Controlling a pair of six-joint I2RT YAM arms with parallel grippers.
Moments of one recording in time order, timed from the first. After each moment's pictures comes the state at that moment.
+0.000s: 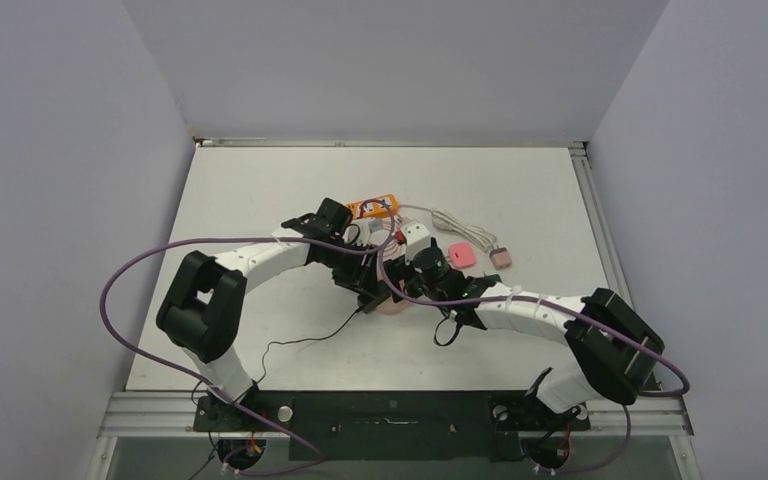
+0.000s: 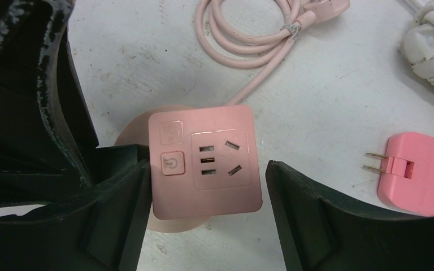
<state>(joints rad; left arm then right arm) -0.54 1.72 1.09 -0.51 0.57 -0.25 0.86 1.46 0.71 0.17 0.24 0.19</state>
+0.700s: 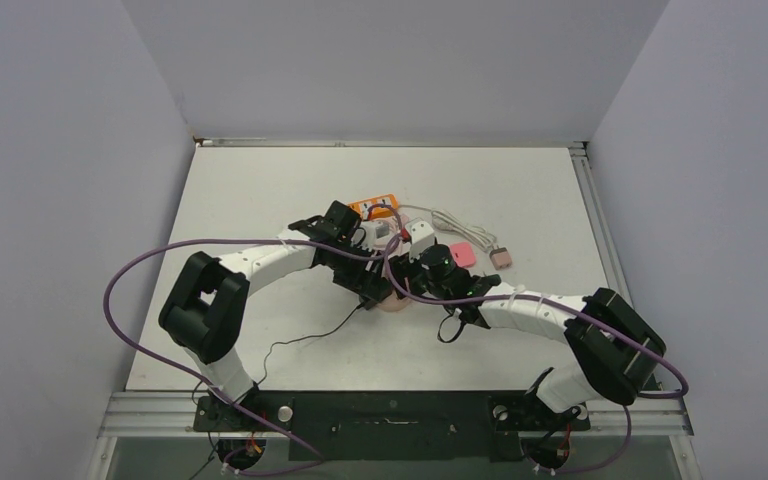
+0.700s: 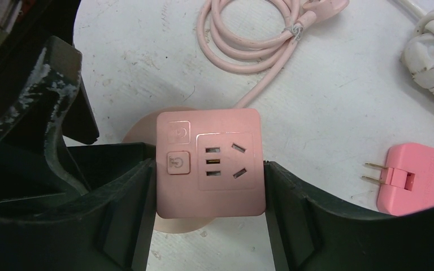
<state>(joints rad) -0.59 1.72 1.11 -0.54 0.45 -0.17 0.80 1.46 0.68 0.23 0.15 0.16</state>
